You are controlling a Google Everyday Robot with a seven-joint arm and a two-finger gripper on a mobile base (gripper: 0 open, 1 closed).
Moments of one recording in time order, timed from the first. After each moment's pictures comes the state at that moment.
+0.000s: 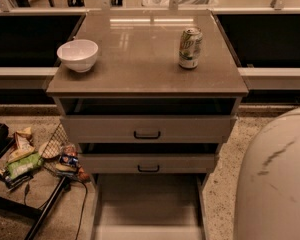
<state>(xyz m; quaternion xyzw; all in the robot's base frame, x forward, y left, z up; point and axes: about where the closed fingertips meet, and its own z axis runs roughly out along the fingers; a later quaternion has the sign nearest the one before) 0.765 -0.129 1.134 -0.15 0.86 0.06 0.49</state>
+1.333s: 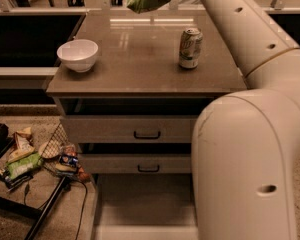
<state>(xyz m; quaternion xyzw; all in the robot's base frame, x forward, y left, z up) 0.874 -0.025 1.010 -0.07 0.86 0.18 0.48</state>
